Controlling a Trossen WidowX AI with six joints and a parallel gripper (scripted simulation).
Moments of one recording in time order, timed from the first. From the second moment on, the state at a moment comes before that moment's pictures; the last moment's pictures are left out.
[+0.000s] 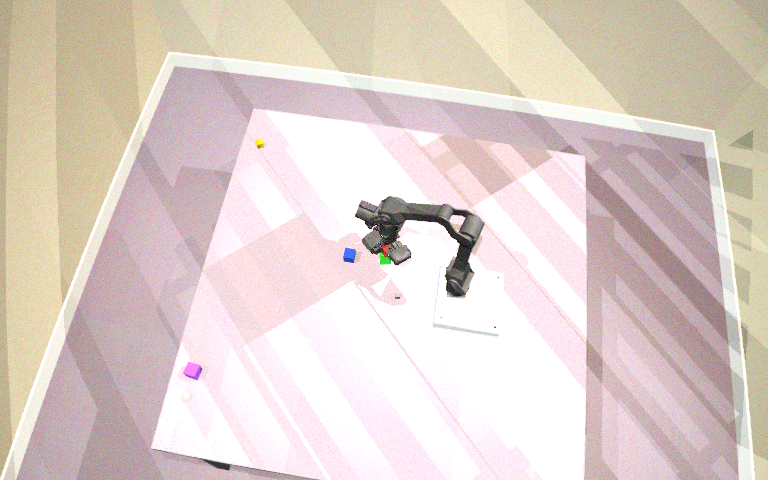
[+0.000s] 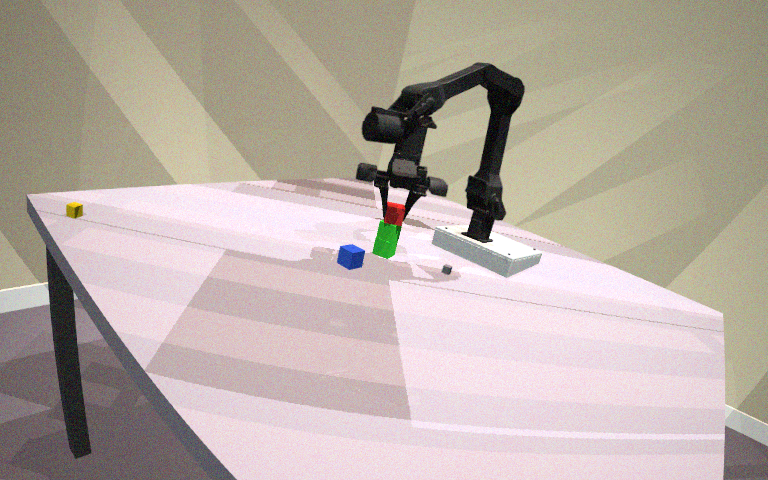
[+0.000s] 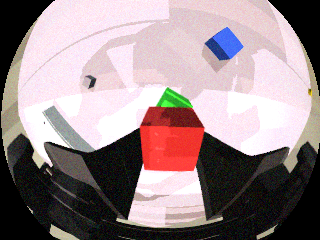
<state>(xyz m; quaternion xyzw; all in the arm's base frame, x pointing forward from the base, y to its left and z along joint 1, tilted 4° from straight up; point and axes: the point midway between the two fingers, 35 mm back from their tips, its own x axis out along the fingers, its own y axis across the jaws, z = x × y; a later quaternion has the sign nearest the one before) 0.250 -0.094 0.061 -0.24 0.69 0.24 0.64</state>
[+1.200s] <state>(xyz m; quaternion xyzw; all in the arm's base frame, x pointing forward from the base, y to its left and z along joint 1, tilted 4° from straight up) 0.251 -0.094 0.060 -0.24 0.68 0.24 0.65</state>
